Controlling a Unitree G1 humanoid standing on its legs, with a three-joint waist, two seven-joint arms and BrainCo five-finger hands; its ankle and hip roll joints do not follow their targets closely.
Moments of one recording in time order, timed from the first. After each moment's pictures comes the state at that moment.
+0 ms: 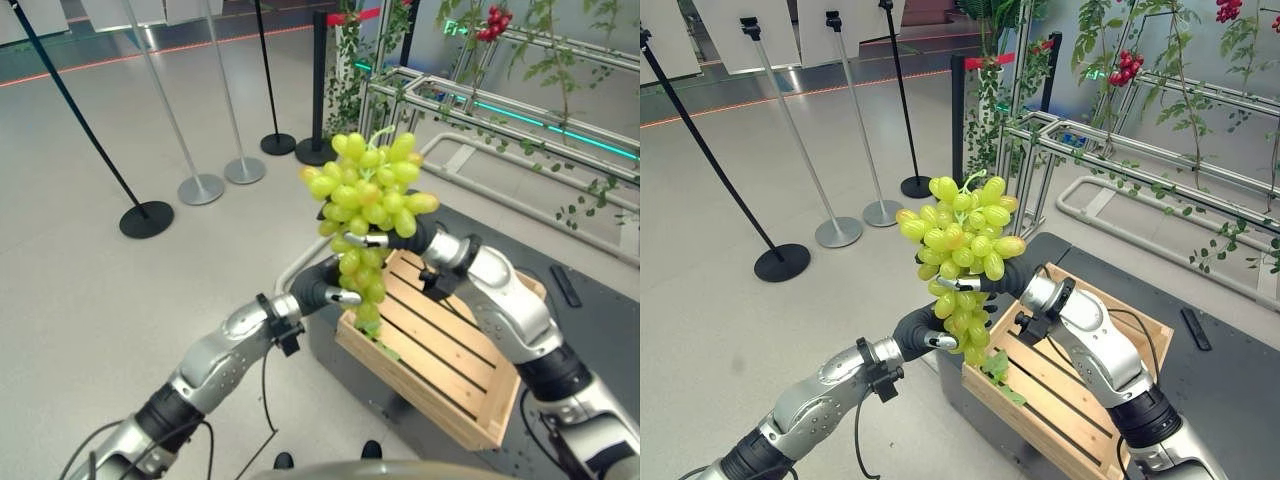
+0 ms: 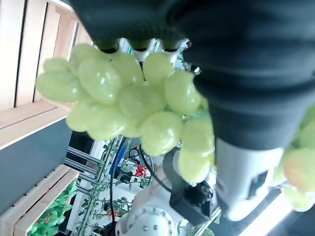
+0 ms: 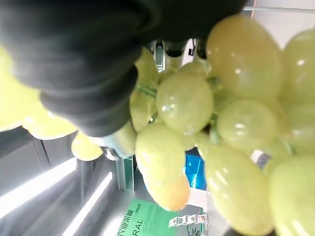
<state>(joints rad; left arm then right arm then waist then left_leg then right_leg) -0.24 0.53 -0.53 -0.18 -0.89 0.15 -0.34 -0.41 -0.54 0.31 -0.24 0.62 0.01 0.47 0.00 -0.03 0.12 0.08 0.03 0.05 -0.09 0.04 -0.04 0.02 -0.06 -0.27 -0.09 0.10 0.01</state>
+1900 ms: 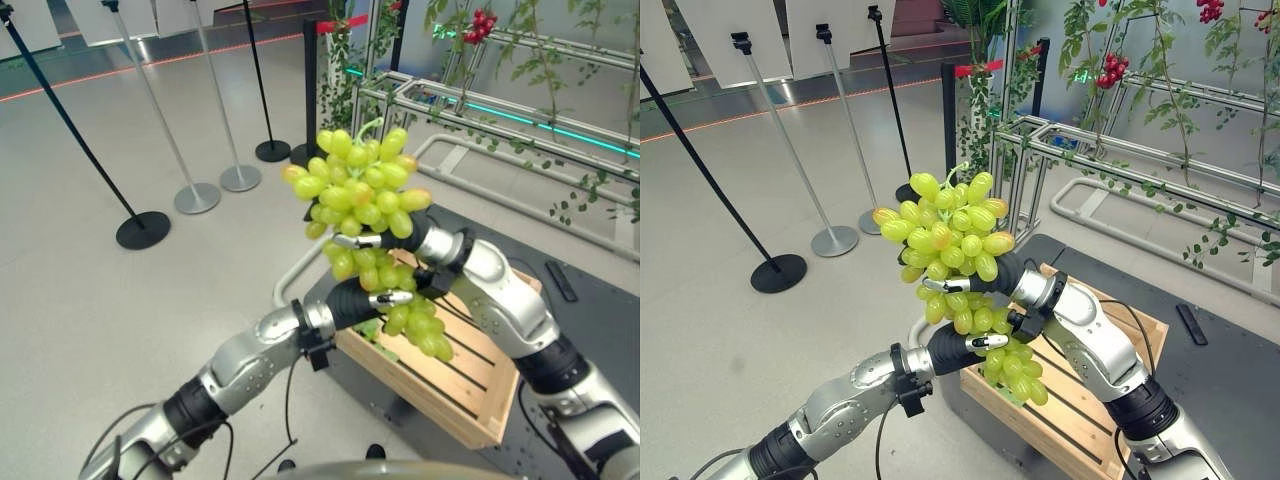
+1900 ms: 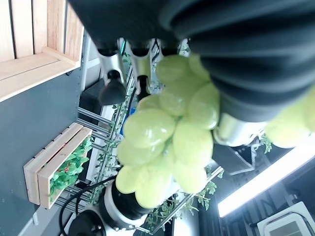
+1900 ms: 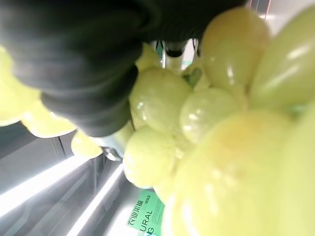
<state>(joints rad) -0.31 0.45 -0.69 -0.20 -0.89 0.16 -0.36 -0.46 -0.54 0.35 -0.27 0.66 0.01 0.47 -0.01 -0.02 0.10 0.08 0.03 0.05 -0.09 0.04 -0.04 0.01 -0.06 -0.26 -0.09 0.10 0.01</state>
